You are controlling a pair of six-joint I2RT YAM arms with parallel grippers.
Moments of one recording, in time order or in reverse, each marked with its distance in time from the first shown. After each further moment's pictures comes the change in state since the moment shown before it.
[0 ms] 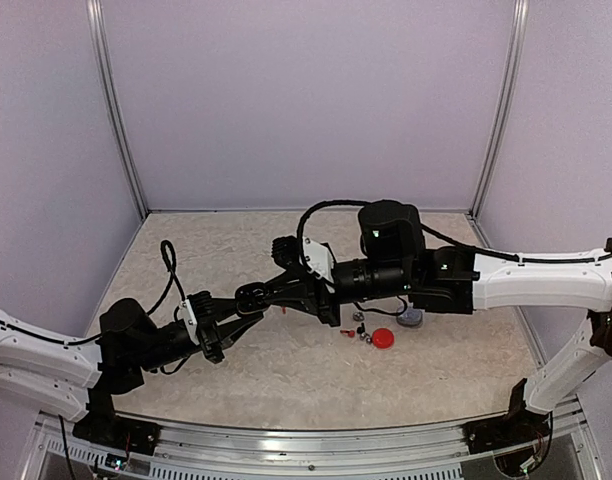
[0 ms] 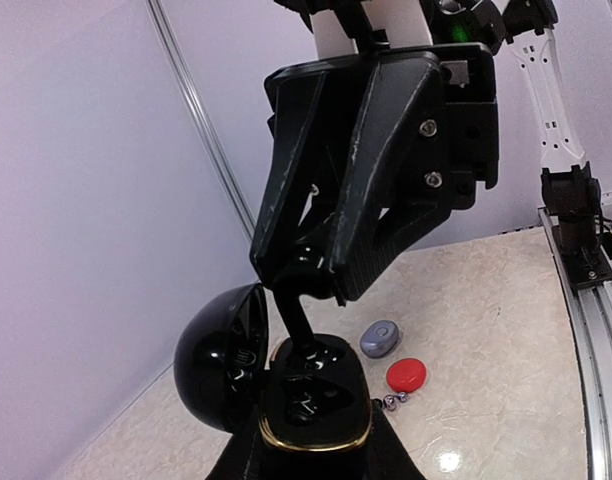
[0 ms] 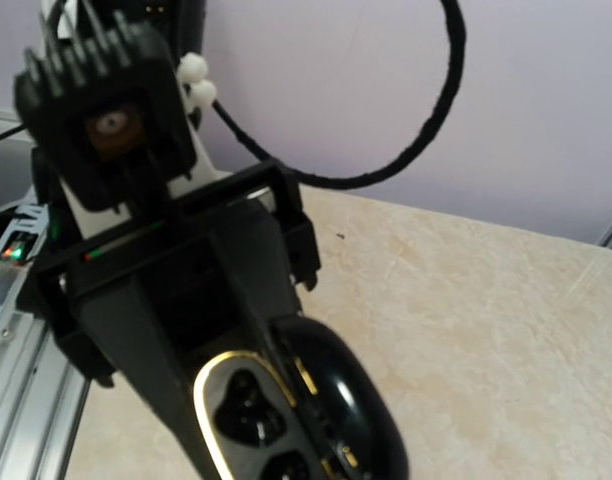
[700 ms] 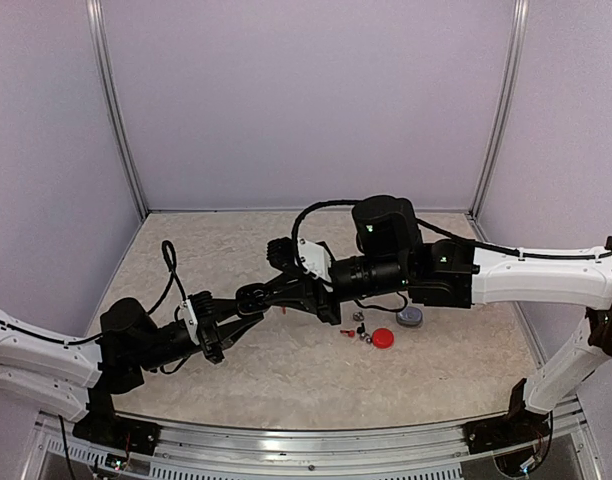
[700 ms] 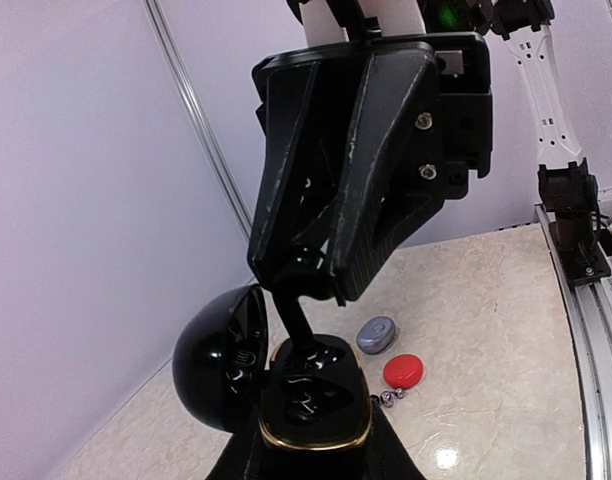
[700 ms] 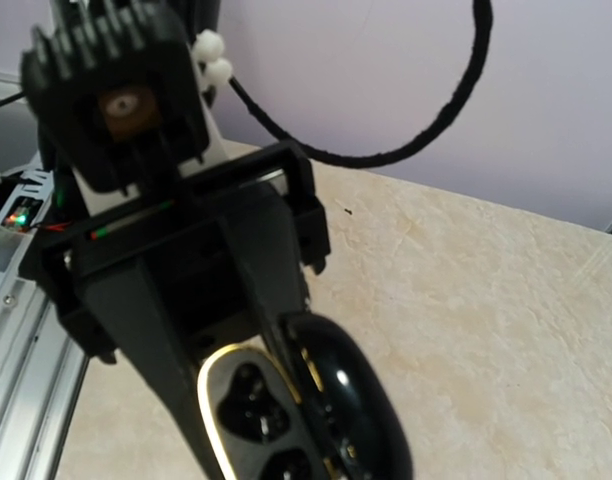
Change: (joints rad) left arm 0.007 0.000 0.000 -0.010 0.014 -0.003; right arm -0.003 0.018 0.070 -0.125 -0.003 -0.057
